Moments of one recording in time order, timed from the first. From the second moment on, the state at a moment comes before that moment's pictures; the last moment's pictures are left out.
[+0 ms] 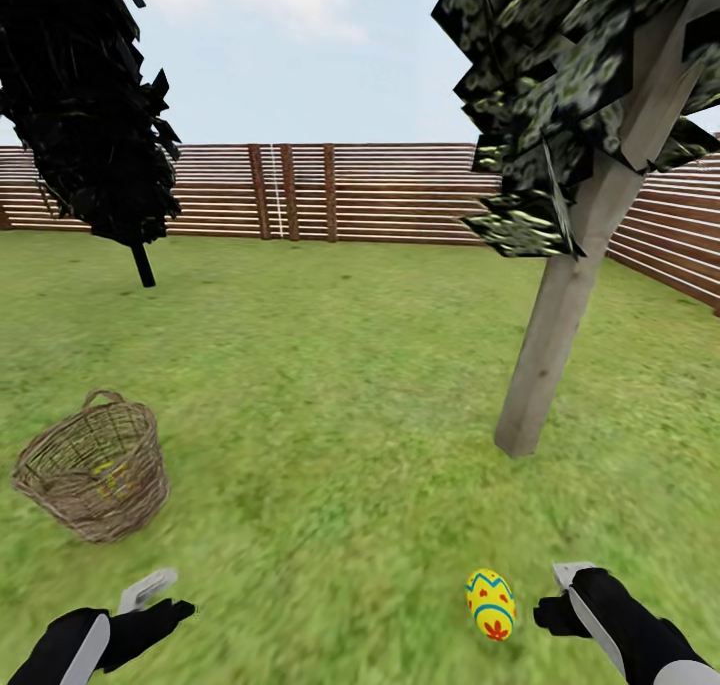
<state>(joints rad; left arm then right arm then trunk) -0.34 0.21 0.27 -0.74 0.32 0.68 -0.15 -0.50 -0.28 0.21 -0.58 -0.22 0.69 -0.01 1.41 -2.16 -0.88</state>
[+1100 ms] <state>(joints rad) -0.34 0.21 0.27 -0.74 0.32 0.68 -0.15 -0.50 -0.28 0.21 -0.58 -0.22 0.69 -0.01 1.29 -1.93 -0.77</state>
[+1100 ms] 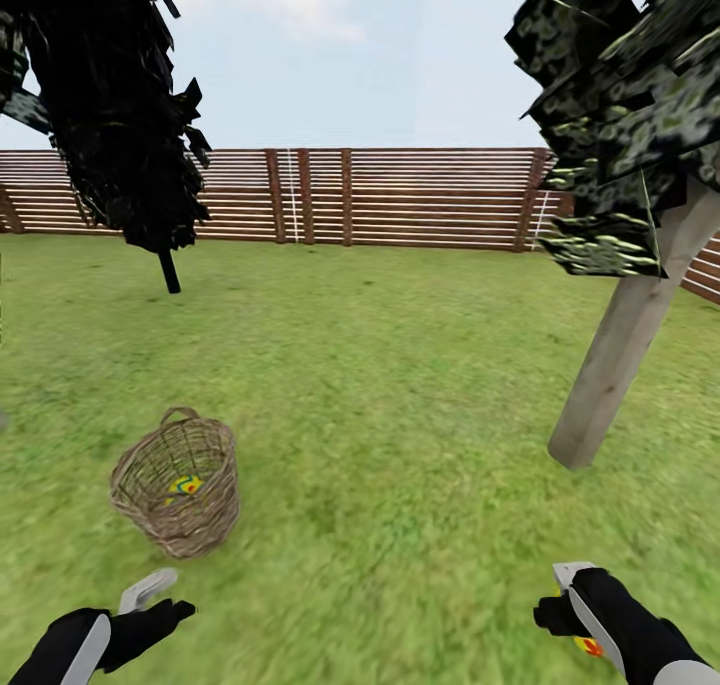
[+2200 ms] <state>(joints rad) -0.34 0.19 0.27 -0.74 0.31 0.68 -0.14 -0.50 -0.28 0.21 -0.58 -0.22 0.69 -0.01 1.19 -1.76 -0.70</state>
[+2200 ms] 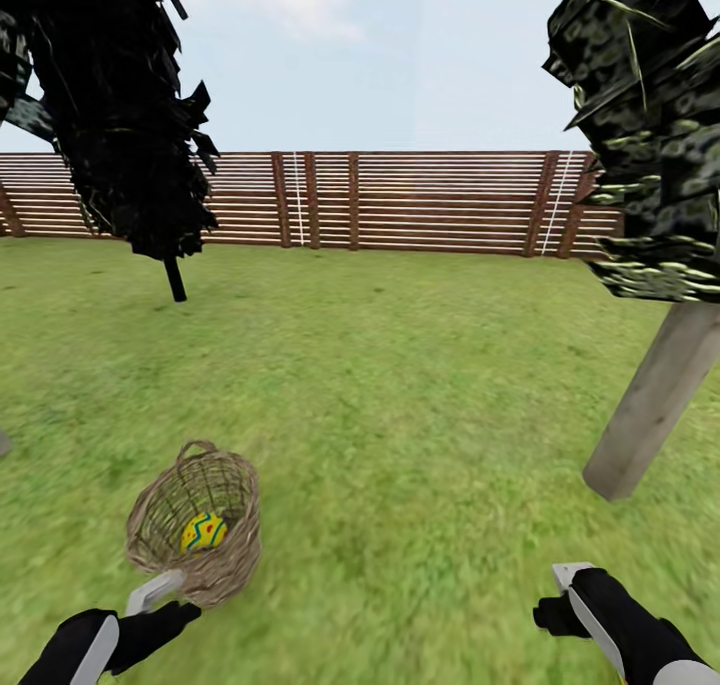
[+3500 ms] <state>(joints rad) -0.34 0.17 0.27 -0.74 0.31 0.68 -0.14 -0.50 -0.28 0.21 -0.58 -0.22 0.69 -0.01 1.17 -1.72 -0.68</state>
